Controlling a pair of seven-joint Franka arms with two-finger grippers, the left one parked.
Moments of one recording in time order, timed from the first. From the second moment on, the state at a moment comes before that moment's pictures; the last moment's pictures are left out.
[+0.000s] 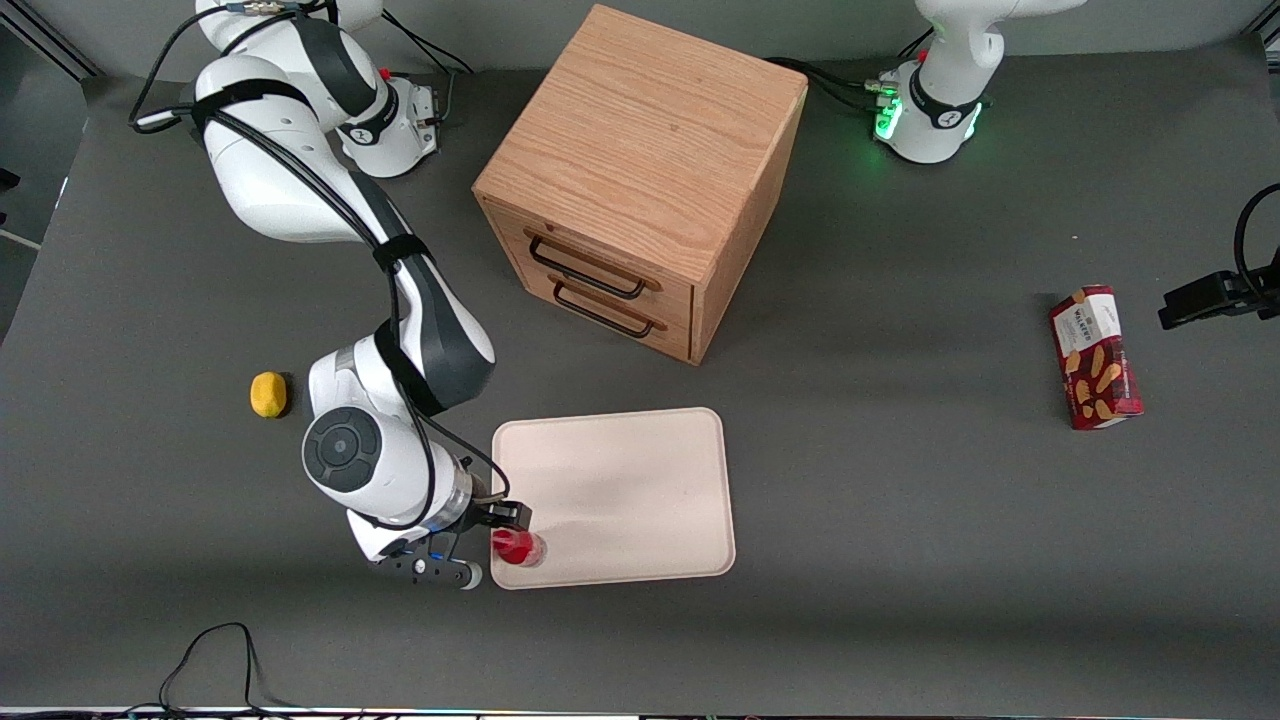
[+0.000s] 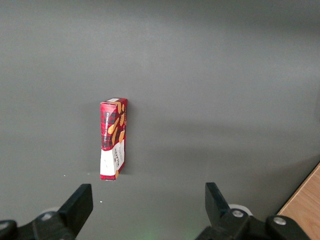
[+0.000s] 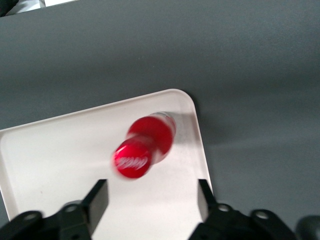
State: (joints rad) arm 0.30 0.95 0.13 -0.88 -0.05 1.92 0.57
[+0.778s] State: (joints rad) arm 0.27 0.91 0.12 -0.85 -0.05 1.71 0.56
